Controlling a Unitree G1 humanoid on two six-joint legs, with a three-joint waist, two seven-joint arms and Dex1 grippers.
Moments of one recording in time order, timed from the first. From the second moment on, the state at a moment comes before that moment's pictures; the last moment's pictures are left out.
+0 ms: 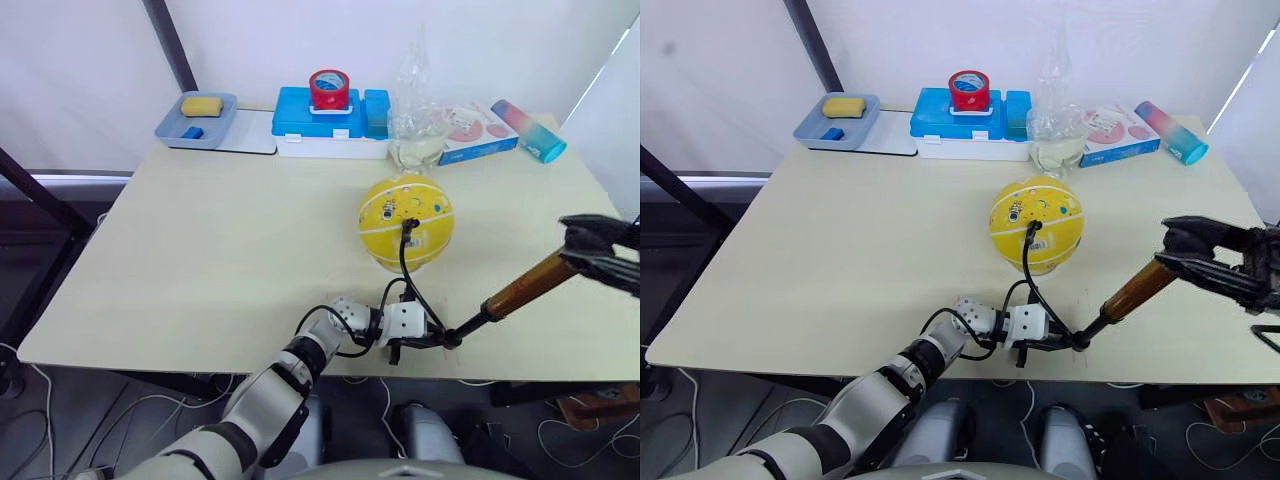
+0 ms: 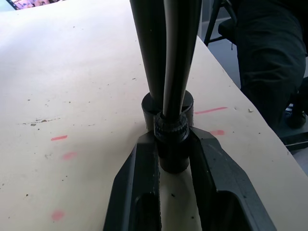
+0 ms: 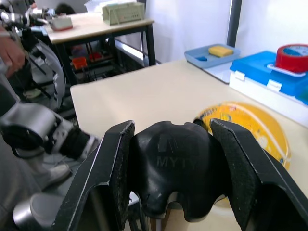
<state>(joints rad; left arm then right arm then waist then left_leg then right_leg) -0.66 -0.04 -0.48 1.11 0.19 -0.62 -0.97 0.07 -1.03 -0.74 -0.37 1.16 0.68 1.14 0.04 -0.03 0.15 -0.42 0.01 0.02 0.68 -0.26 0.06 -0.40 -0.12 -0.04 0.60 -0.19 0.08</state>
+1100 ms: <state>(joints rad) -0.66 -0.04 -0.48 1.11 0.19 -0.62 -0.97 0.15 -0.93 -0.53 -0.37 0.92 0.46 1.21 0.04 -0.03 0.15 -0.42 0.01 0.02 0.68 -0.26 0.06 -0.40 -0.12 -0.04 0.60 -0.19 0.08</state>
